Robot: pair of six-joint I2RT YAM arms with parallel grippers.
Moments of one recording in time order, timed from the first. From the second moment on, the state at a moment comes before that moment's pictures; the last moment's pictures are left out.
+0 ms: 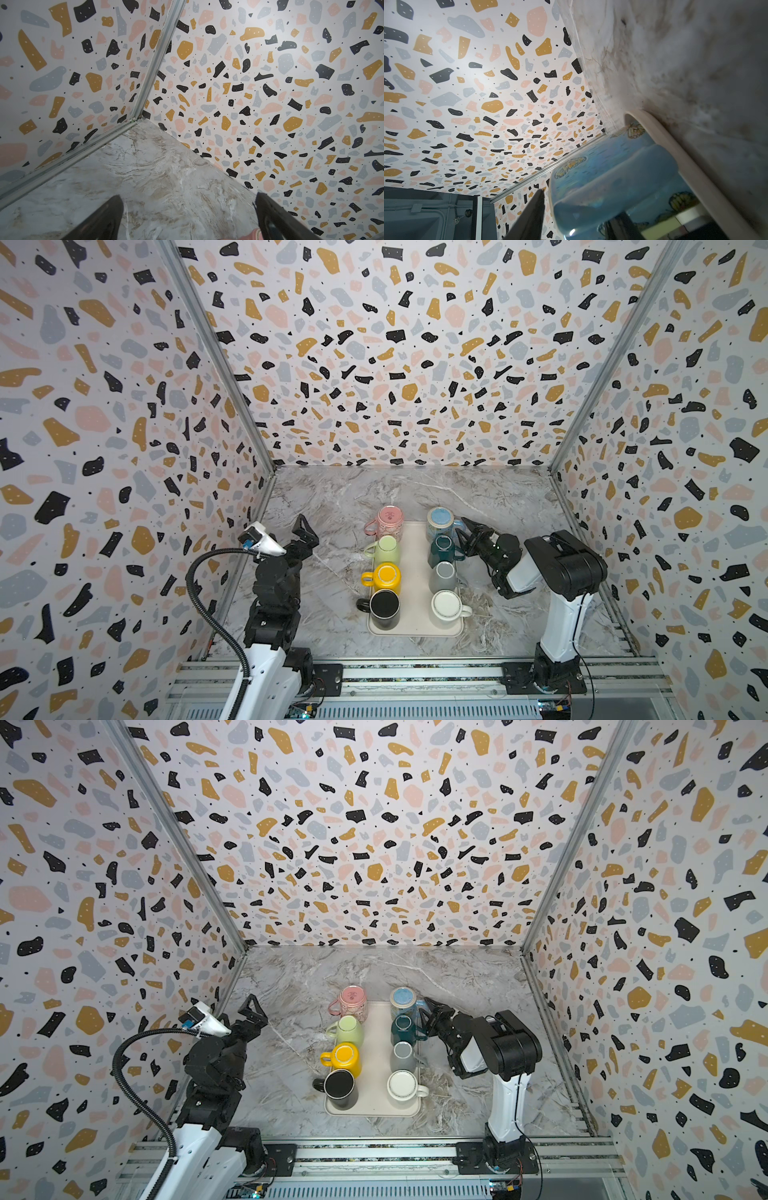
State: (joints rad) left arm -0.07 0.54 0.41 0.09 -0.29 -0.53; right arm 0.31 1.97 0.50 1.39 -0.27 2.03
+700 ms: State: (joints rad) left arm -0.07 0.53 0.43 0.09 -0.30 -0.51; right arm 0.31 2.08 0.57 1.49 -0.25 2.04
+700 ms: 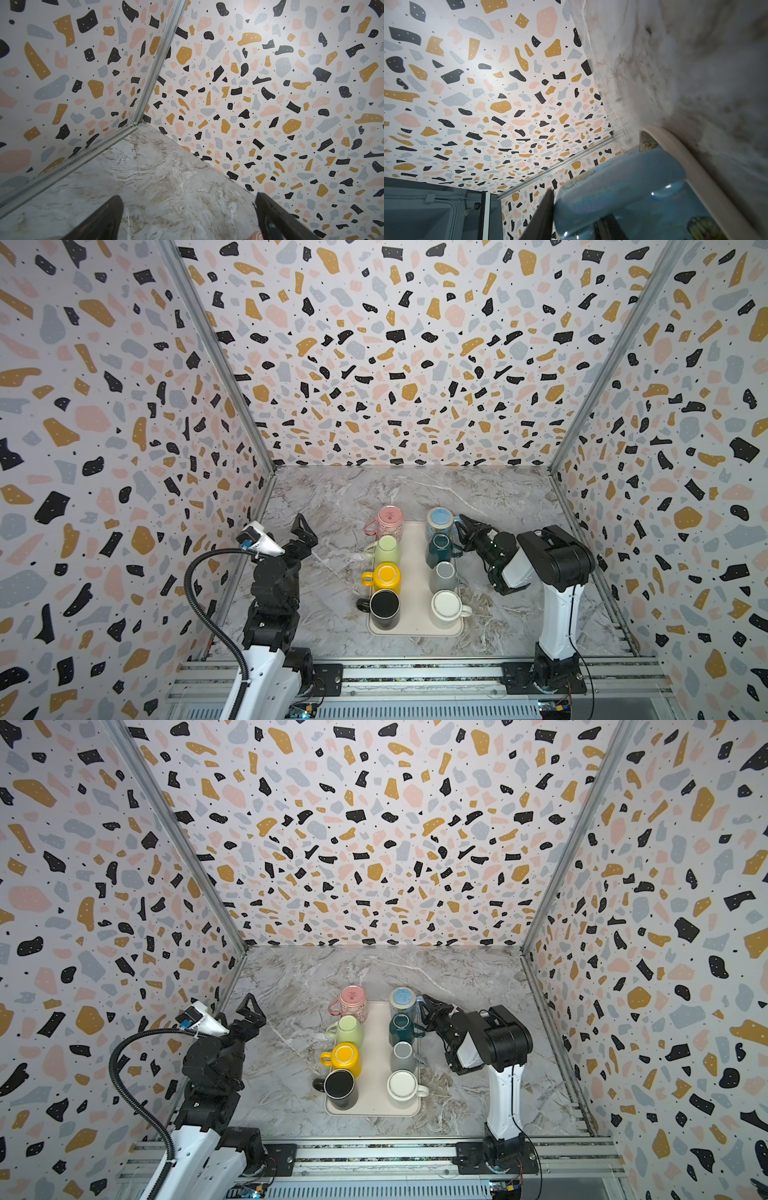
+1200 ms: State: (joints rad) left arm -0.07 0.52 0.44 0.08 -0.30 -0.50; right arm 0.31 2.13 0.63 1.55 -0.25 2.04
